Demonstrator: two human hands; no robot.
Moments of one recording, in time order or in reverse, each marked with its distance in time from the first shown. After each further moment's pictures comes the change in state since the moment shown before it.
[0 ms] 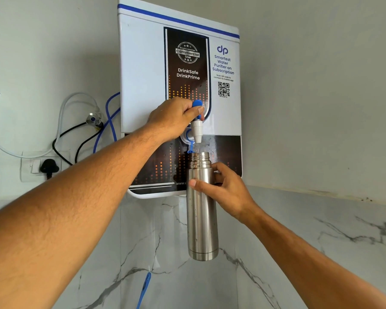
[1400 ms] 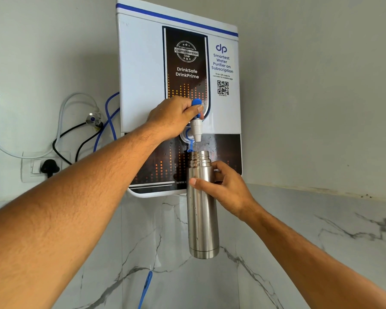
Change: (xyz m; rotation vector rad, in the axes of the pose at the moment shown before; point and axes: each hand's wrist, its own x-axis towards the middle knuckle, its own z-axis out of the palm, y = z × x) left_hand -0.003 0.003 -0.002 0.011 -0.013 0.004; right_hand -0.002 -0.006 0.000 -0.044 0.001 0.018
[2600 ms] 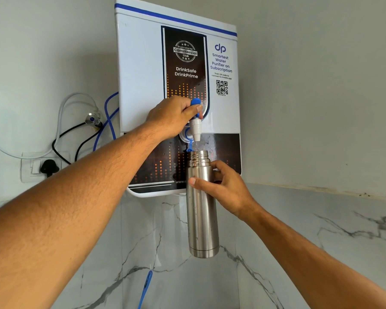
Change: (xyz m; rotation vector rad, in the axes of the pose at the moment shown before) left_hand 0.001 0.000 0.000 -0.003 0.000 -0.002; right_hand -0.001 0.000 0.000 0.023 0.002 -0.002
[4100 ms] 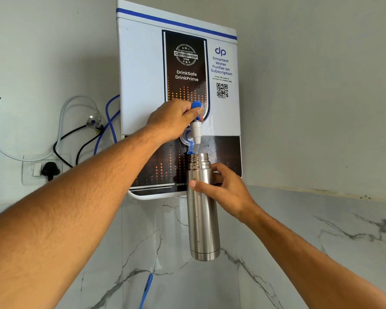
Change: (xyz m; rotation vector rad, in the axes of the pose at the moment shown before) left_hand -0.001 0.000 0.001 0.001 -0.006 -0.008; right_hand -0.001 -0.002 0.000 -0.002 0.000 0.008
